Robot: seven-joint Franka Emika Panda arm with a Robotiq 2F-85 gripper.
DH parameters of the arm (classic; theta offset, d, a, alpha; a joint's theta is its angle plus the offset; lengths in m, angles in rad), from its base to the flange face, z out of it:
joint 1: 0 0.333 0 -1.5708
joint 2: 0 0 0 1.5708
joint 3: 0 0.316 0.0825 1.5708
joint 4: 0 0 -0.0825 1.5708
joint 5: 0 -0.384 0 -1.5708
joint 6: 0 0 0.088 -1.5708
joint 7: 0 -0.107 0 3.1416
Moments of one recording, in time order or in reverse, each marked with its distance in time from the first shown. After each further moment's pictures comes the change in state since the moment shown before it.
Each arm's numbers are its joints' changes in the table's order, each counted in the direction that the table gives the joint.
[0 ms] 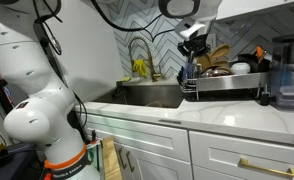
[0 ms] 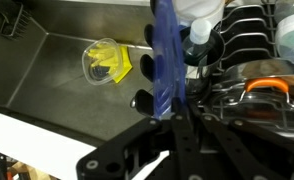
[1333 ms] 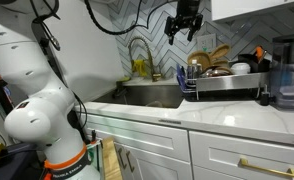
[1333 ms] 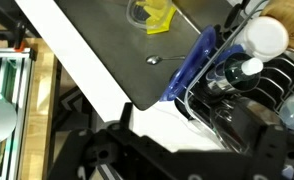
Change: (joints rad) arm 0.016 -0.019 -0.006 0.277 0.283 -0.379 0.416
